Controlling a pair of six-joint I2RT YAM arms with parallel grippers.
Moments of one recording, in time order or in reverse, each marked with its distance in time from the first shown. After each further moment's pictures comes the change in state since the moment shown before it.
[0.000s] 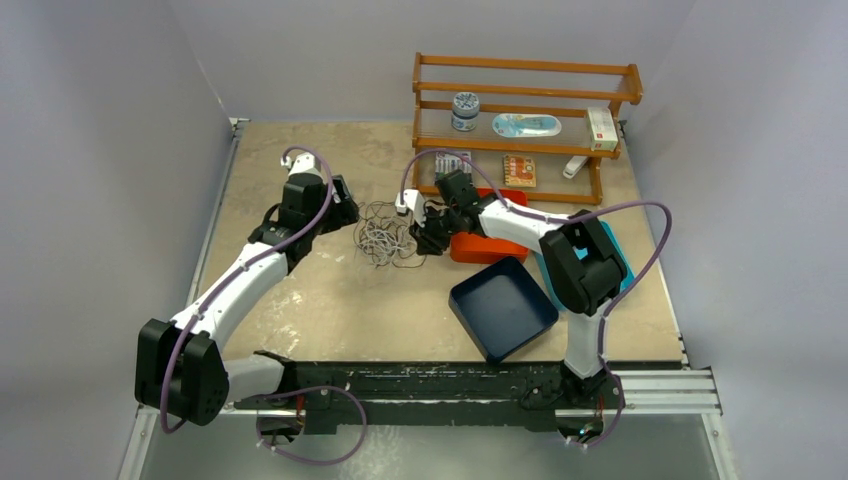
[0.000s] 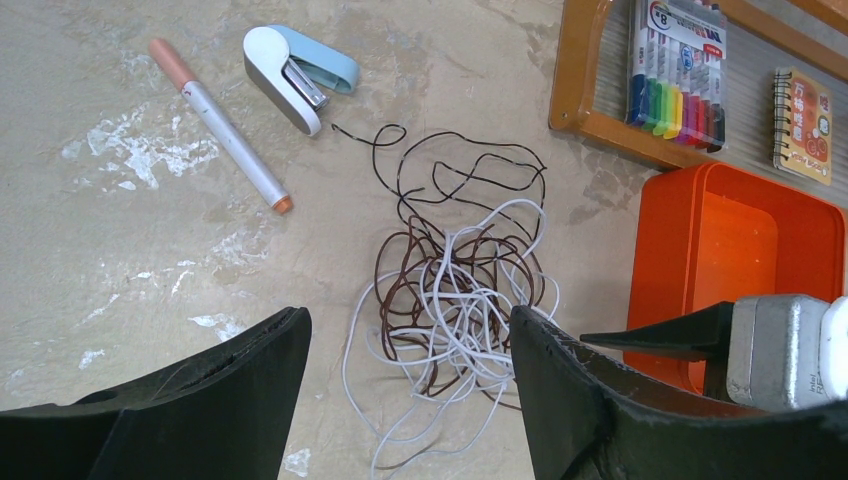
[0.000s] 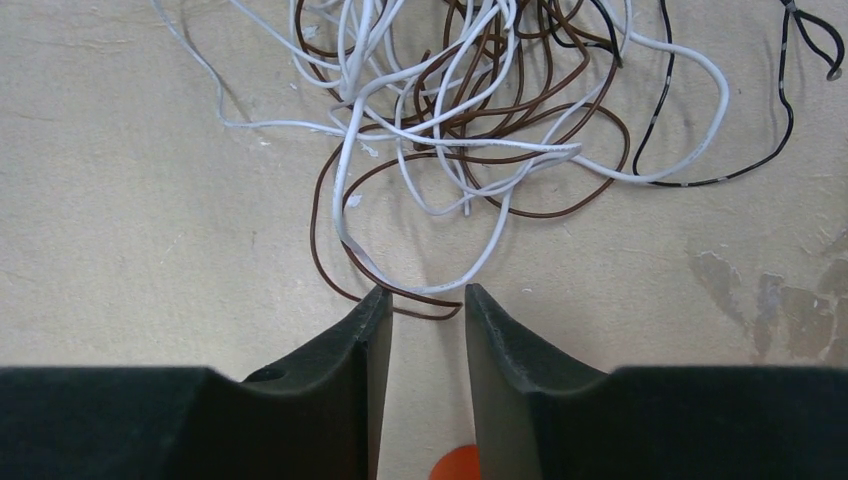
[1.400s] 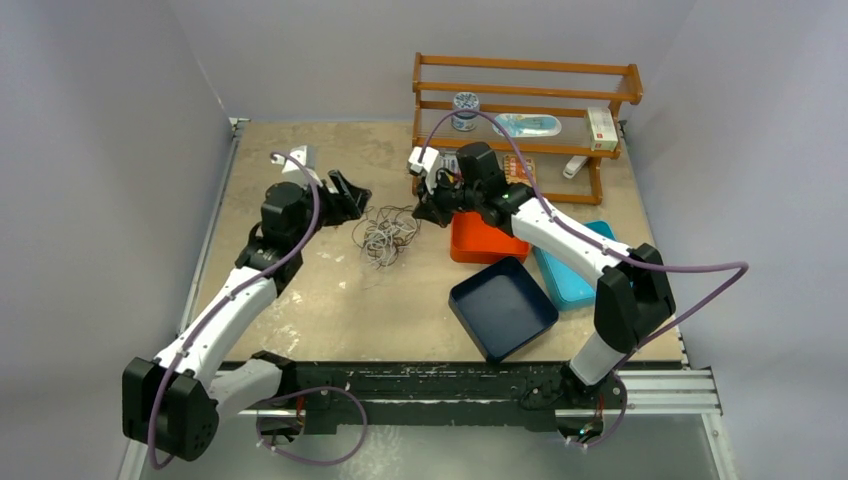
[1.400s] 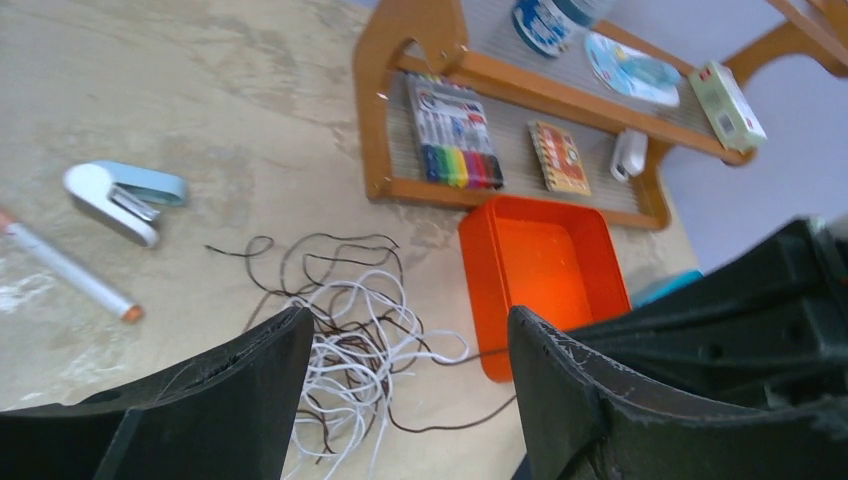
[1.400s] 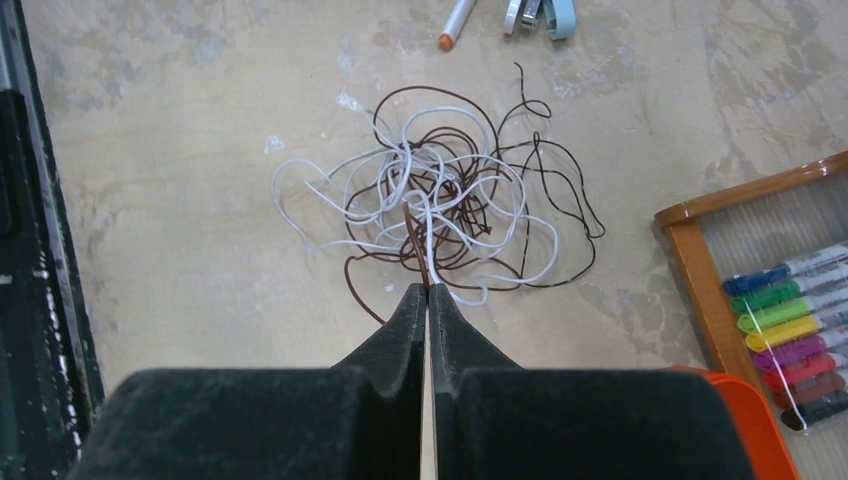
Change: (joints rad) left arm 0.001 -0.177 -0.079 0.246 0.190 -0.002; right arm 0.002 -0.301 0.008 0.048 0.027 0.255
